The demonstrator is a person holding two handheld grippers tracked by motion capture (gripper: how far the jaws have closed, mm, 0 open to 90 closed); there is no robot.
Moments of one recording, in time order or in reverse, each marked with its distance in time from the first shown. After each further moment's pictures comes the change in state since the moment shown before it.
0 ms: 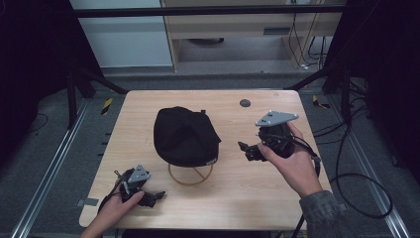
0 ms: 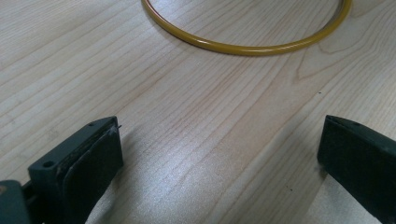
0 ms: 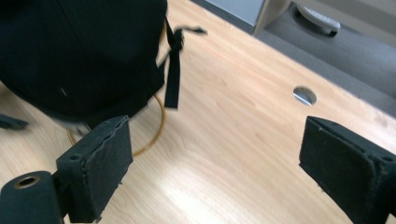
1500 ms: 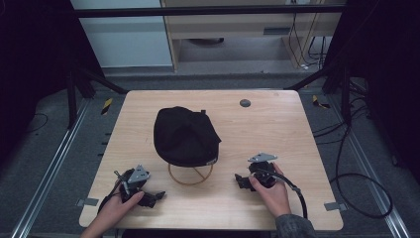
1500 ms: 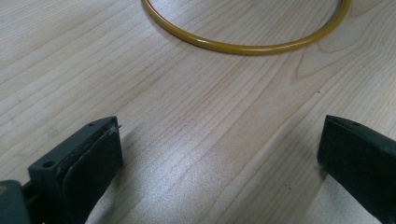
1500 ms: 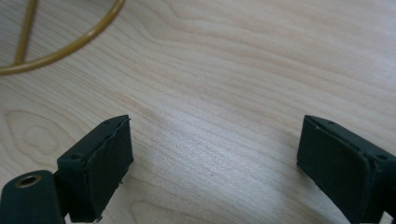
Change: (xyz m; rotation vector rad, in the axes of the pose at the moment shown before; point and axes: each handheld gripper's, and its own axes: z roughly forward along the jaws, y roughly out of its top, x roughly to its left) left arm 0.000 0.000 0.000 -0.001 0.000 0.000; right arm 0.019 -0.144 0.122 0.155 -0.004 0.228
